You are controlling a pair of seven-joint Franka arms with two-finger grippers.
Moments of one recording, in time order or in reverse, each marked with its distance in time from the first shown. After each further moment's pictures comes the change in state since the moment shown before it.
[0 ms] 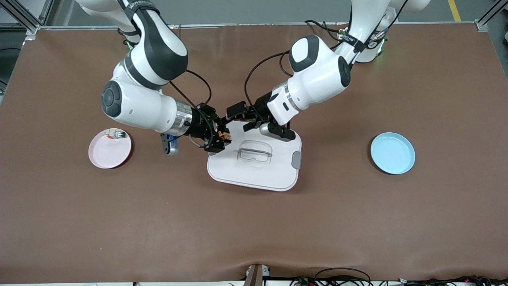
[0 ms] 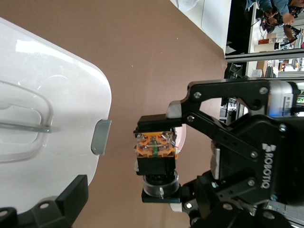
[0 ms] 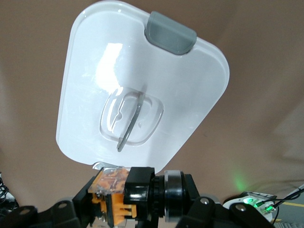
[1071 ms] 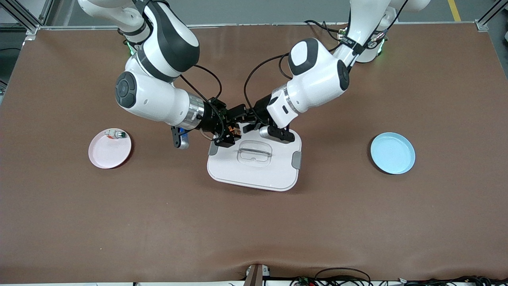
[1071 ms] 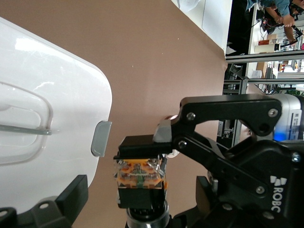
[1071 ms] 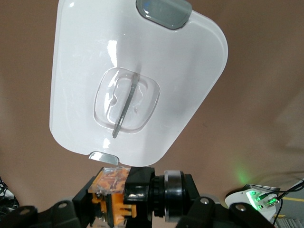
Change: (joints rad) left arm 0.001 0.012 0.000 0.011 -0.003 0.000 0.000; right arm 0.041 0.000 0.000 0.008 0.000 0.016 0.062
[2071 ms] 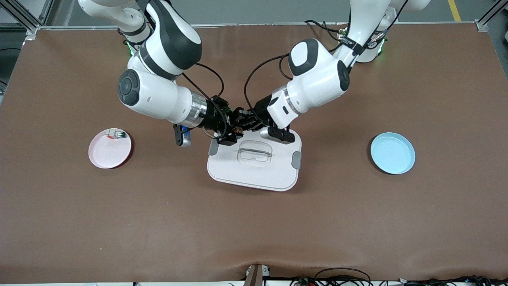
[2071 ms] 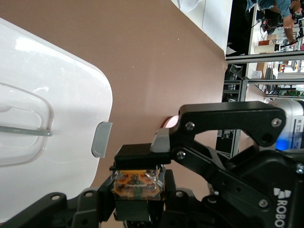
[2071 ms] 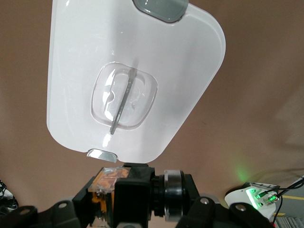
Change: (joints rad) left arm 0.001 0.002 0.000 0.002 0.000 0.000 0.001; right arm 0.012 -0.001 -0.002 0.002 0.000 0.000 0.017
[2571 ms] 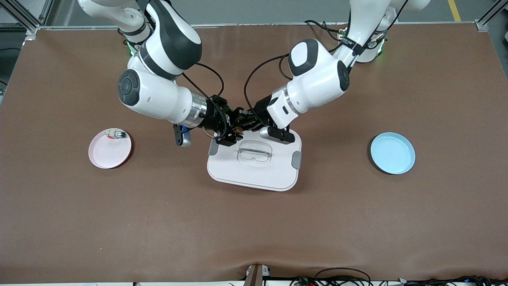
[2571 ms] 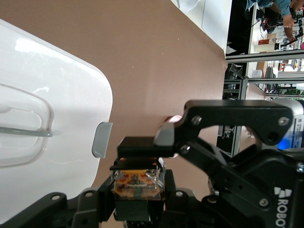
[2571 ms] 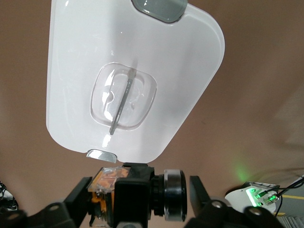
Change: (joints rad) left arm 0.000 0.001 0.000 0.000 0.000 0.000 0.009; right arm 0.000 0.000 -0.001 0.000 -0.002 -0.002 0.003
